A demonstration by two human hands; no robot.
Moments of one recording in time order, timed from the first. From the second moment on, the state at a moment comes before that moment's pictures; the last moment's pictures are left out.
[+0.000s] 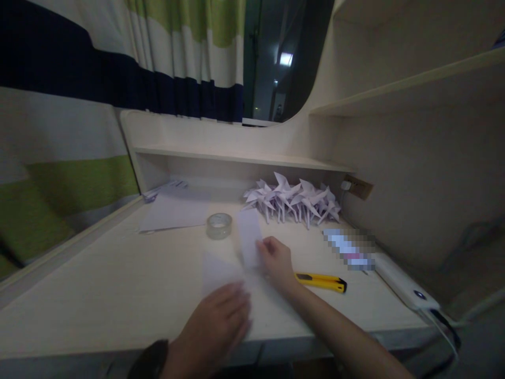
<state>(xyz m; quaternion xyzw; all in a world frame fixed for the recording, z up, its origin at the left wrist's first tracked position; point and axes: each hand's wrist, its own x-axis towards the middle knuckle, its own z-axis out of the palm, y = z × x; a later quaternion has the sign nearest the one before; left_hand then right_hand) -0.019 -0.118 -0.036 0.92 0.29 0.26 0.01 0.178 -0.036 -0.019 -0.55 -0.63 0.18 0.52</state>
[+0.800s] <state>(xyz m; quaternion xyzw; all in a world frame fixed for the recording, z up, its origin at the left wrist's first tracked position) -0.042 -0.096 -0.031 0.93 0.33 0.18 -0.05 0.190 -0.002 0.011 -0.48 -0.65 0.24 0.53</state>
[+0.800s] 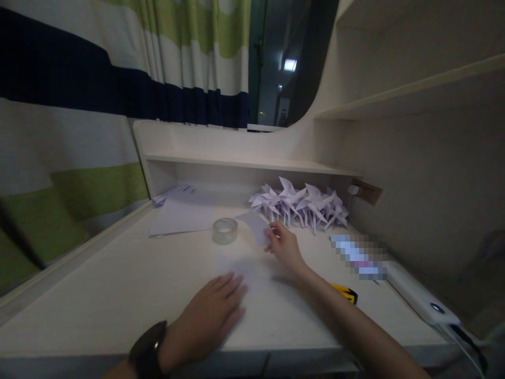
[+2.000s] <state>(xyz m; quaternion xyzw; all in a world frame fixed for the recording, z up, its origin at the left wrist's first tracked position) 0.039 0.011 -0.028 0.91 0.36 0.20 -0.02 0.327 -0.100 -0.014 -0.52 -0.70 0.30 0.39</state>
